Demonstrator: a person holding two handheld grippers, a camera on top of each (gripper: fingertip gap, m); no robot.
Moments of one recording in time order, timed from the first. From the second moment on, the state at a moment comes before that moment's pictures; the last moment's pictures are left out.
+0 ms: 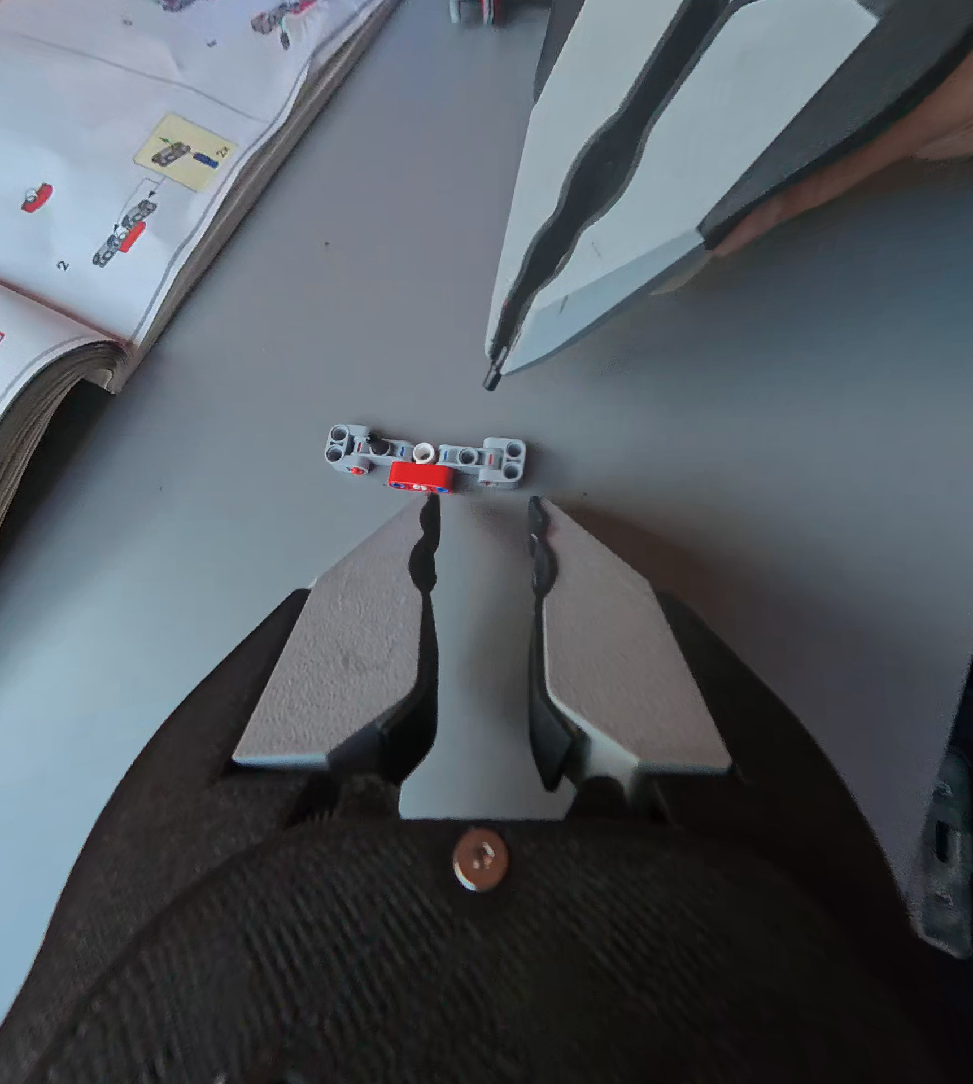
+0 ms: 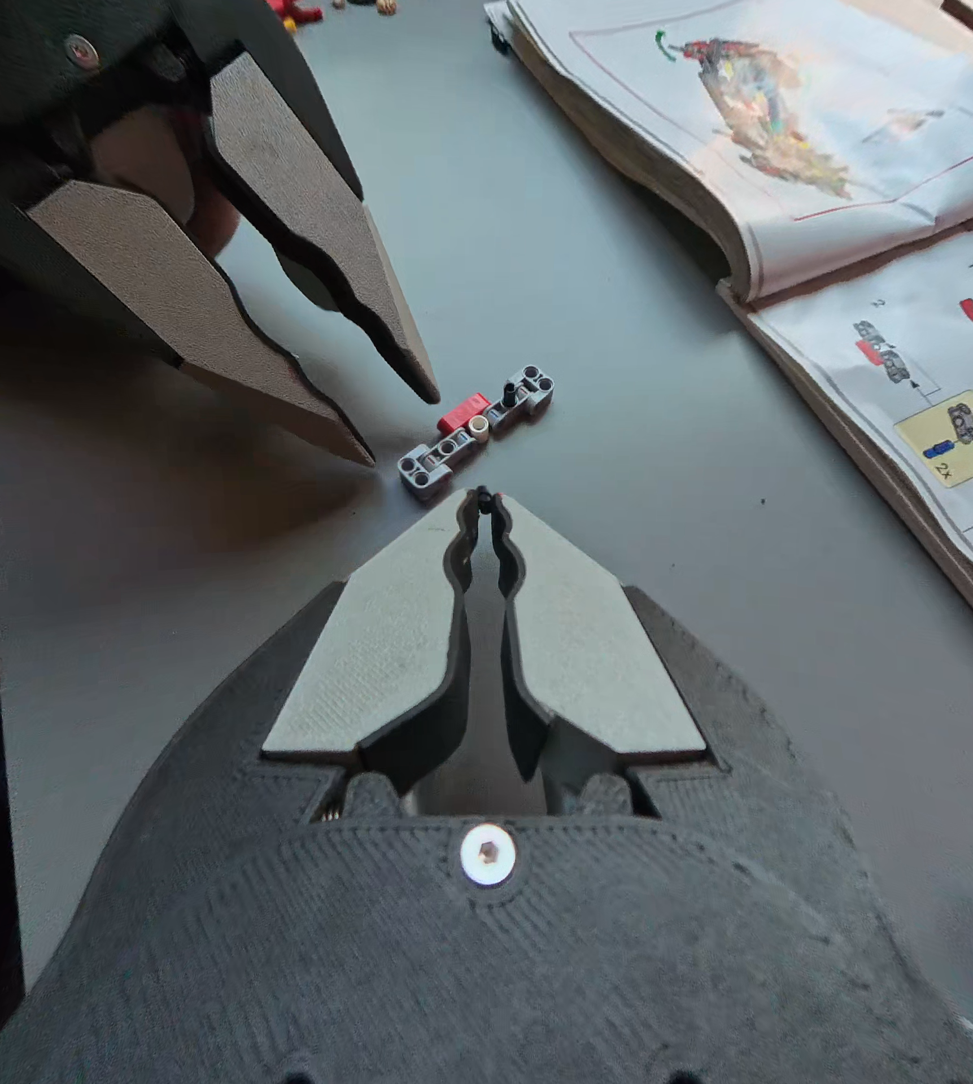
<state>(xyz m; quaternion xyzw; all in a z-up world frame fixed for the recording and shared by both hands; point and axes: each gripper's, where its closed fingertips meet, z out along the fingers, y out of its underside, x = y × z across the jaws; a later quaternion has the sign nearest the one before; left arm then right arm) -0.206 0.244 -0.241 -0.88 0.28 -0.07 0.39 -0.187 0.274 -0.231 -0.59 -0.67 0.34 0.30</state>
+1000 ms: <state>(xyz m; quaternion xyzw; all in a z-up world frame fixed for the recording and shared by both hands) -0.226 0.250 -0.246 -0.85 0.34 -0.12 0.38 -0.198 0.266 -0.219 -0.59 -0.66 0.36 0.31</state>
